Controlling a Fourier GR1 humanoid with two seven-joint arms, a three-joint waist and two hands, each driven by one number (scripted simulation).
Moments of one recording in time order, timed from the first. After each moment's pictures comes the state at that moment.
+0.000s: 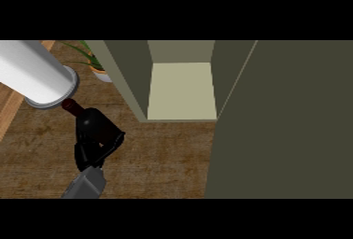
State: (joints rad) left arm -0.42 0.06 0.35 -0.36 0.48 -0.01 -0.94; right arm -0.13 -0.07 0.10 -2.47 -0.12 0.08 0.63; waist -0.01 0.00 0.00
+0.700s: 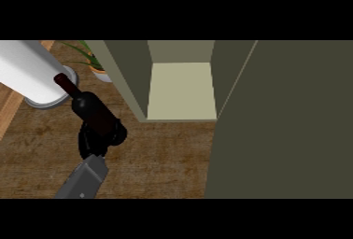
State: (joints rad) left arm -0.52 0.08 0.35 -0.29 0.51 -0.09 -0.89; right arm -0.12 -0.04 0.14 -2.47 -0.11 0.08 0.63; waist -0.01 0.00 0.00
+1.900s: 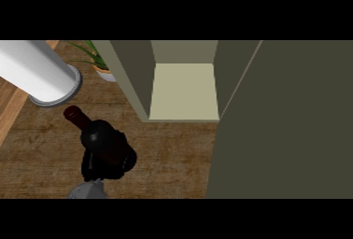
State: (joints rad) left arm -0.14 0.03 0.04 -0.93 0.43 -0.26 -0.60; right arm -0.10 -0.04 0.09 -2.44 -0.12 0.12 0.59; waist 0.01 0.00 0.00
